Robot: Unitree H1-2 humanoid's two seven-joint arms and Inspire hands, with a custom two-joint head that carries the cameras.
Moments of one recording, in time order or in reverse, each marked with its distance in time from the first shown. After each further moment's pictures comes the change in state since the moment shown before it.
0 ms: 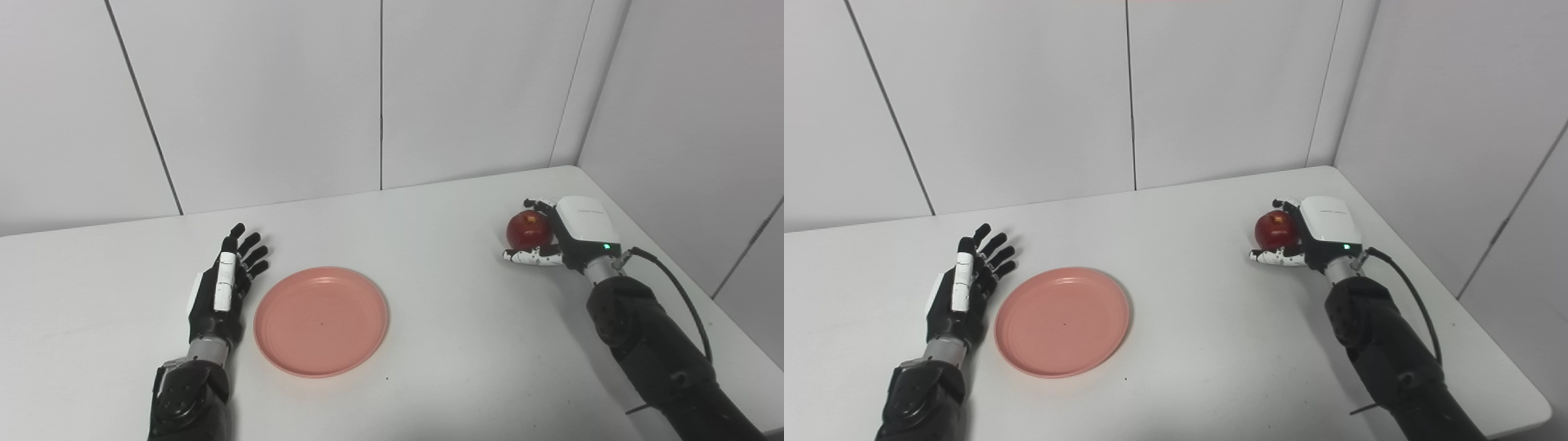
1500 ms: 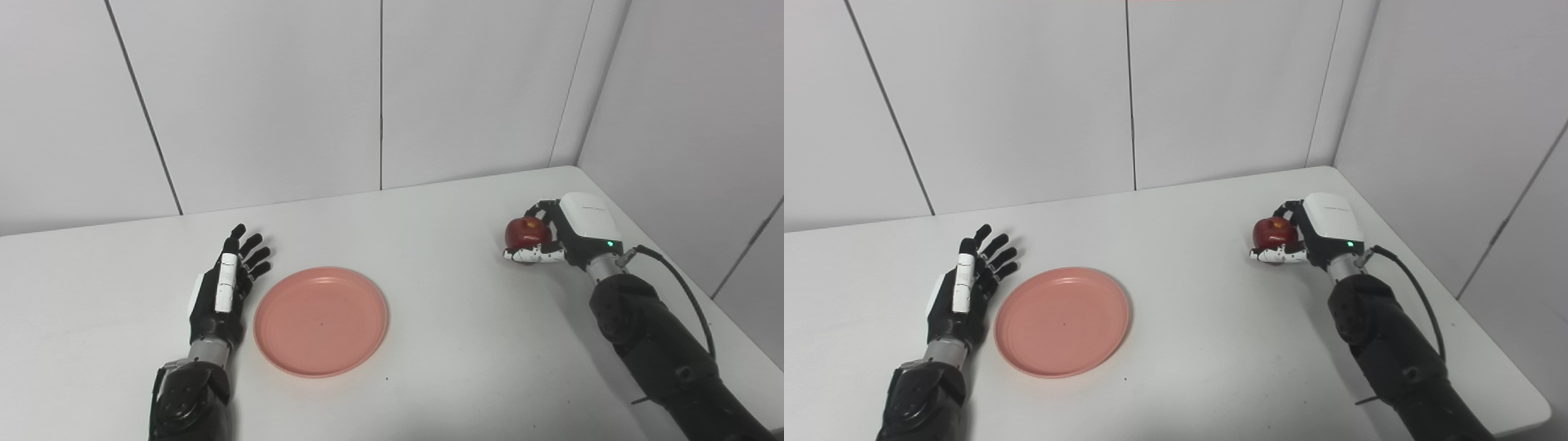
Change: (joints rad) left arm 0.008 -0.001 -0.007 -0.013 0.000 0.004 0.008; right arm -0.009 -0.012 0.006 0.037 0.077 -0.051 -0.037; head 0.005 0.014
